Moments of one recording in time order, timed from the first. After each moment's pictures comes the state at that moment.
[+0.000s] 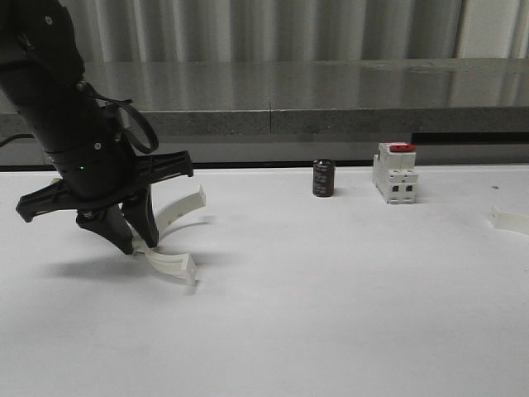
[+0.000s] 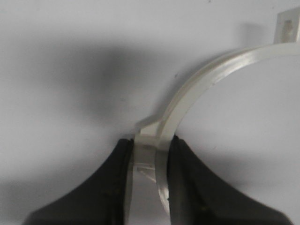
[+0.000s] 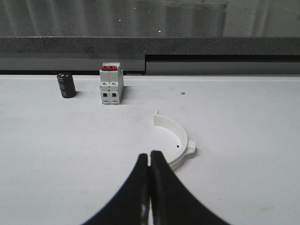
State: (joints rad) left arm -0.40 1.95 -1.23 -0.20 0.56 -0.33; right arm 0.05 -0.01 0.03 -0.03 0.20 0.07
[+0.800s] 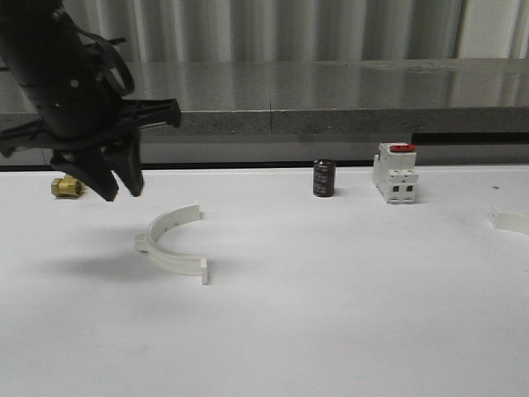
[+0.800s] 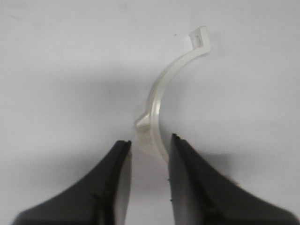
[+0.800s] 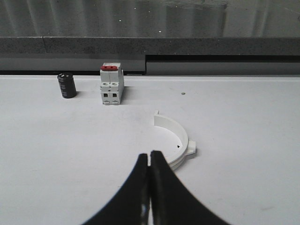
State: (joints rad) left arm -0.41 1.81 -1.26 -0.04 0.68 -0.33; right arm 0.05 -0.01 0.03 -0.03 0.20 0.07
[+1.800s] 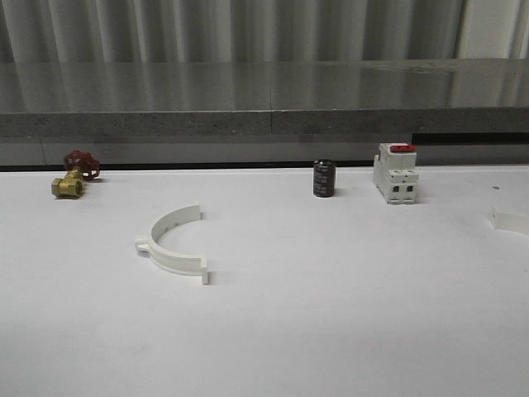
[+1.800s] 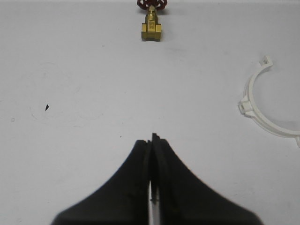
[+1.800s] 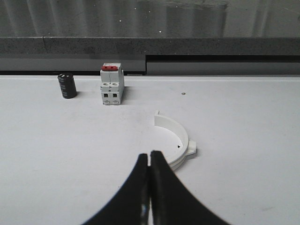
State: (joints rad) left arm -0.08 0.97 -0.83 0.00 0.72 -0.01; right arm 0.05 -0.01 0.03 -0.03 0.20 0.07
